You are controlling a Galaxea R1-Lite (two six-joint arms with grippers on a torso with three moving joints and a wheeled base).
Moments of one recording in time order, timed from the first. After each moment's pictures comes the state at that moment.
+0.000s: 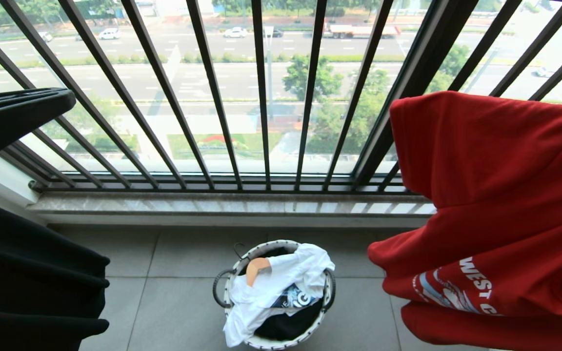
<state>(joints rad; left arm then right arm) -0.56 0.93 -0.88 -0.26 0.03 0.23 0.30 0.52 -0.74 0.13 -0.01 -0.26</state>
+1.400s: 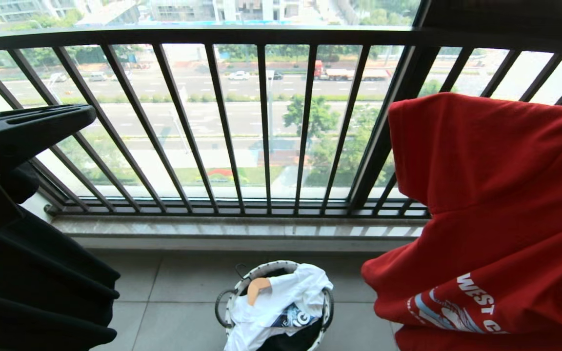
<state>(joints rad) -0.56 0.96 -0.87 -0.27 0.03 0.16 0.30 0.52 -0.74 0.13 -0.01 -0.26</state>
